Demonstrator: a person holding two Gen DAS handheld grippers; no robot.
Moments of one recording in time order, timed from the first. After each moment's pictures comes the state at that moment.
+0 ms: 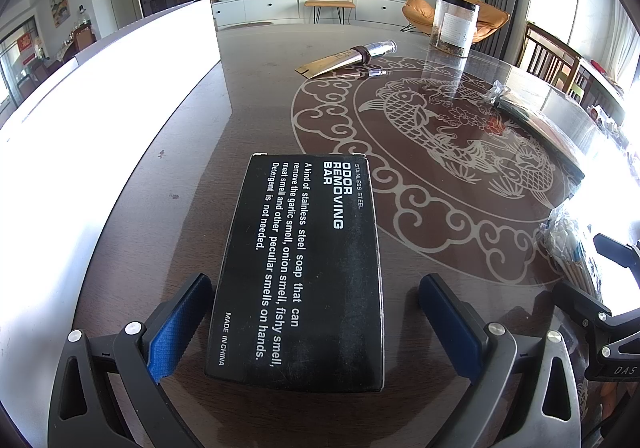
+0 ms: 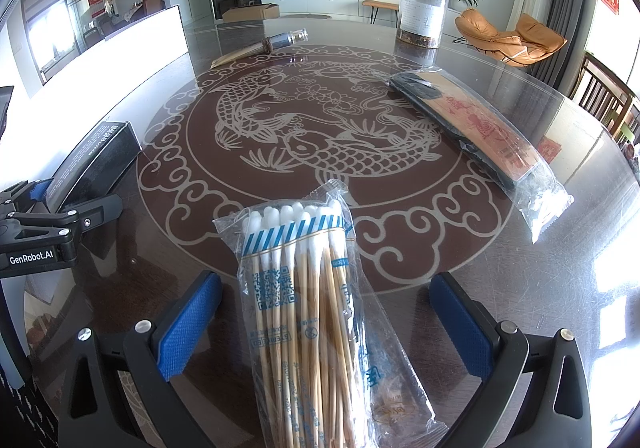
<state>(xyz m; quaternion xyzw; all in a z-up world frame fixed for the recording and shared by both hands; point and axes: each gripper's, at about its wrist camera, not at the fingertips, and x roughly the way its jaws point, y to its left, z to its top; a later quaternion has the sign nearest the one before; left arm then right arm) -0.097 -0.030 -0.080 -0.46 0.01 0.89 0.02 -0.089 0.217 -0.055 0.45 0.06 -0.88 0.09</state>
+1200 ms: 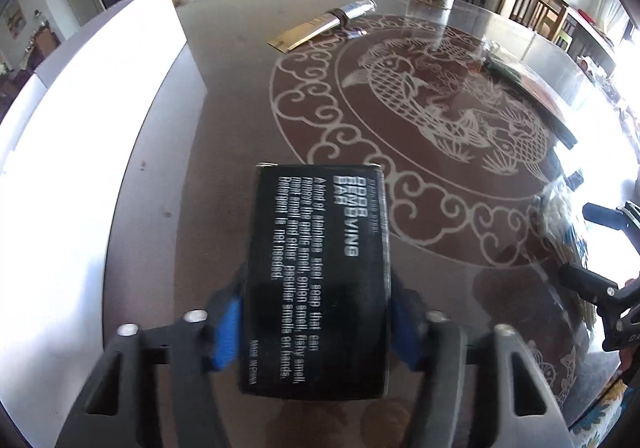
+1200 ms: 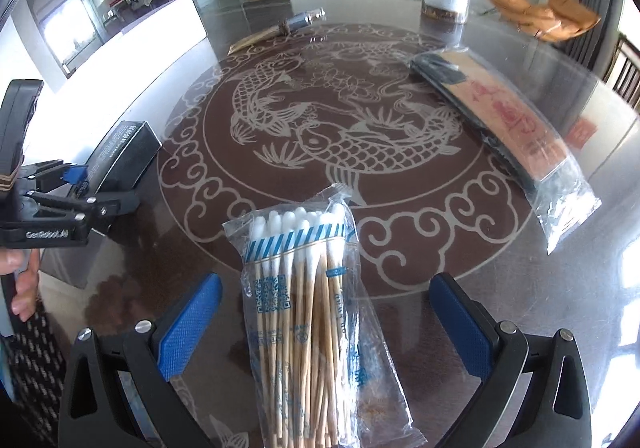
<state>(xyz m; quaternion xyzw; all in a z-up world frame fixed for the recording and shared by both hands) -0.128 -0.026 -0.063 -0.55 0.05 0.83 0.06 -0.111 0.226 -0.045 0.53 0.04 -0.83 0.16</state>
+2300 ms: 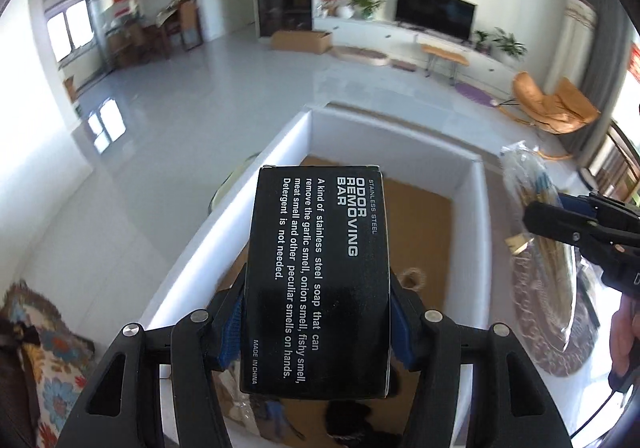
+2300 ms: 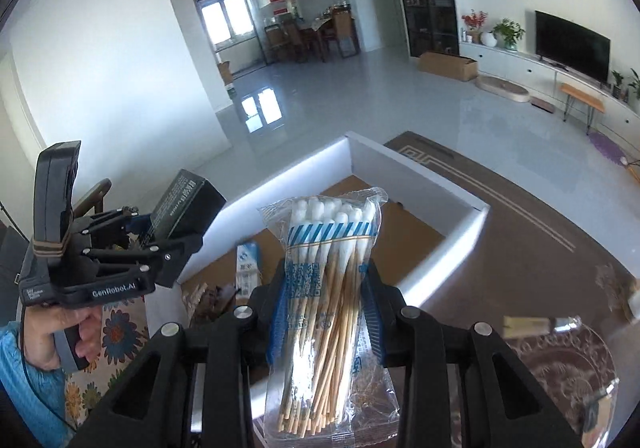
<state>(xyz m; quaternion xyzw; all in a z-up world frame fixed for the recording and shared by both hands) -0.103 -0.347 0.119 -0.44 -0.08 0.88 -0.14 -0.220 -0.136 0.158 0.40 0.07 -0.81 0.43</state>
